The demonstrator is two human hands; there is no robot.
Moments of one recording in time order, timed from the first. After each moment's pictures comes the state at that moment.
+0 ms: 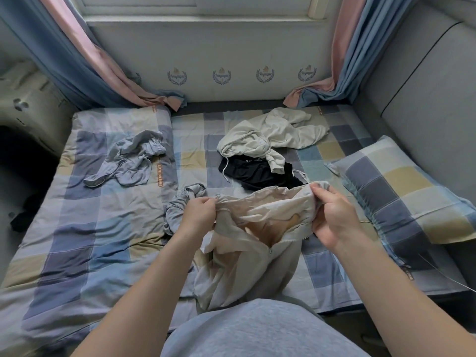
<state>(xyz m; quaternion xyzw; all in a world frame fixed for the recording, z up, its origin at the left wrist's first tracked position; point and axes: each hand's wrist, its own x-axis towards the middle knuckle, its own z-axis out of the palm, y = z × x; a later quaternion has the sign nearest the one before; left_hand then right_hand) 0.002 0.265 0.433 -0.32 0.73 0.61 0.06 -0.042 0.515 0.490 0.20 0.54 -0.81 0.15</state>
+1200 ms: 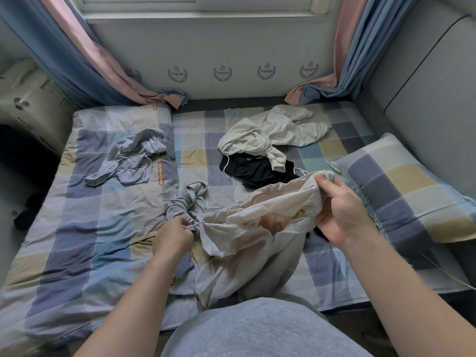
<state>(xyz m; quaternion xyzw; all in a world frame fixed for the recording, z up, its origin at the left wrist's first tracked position) 0.038 0.218 0.378 -0.35 0.89 0.25 0.14 -0.045 0.522 0.510 0.13 0.50 -0.84 0.17</state>
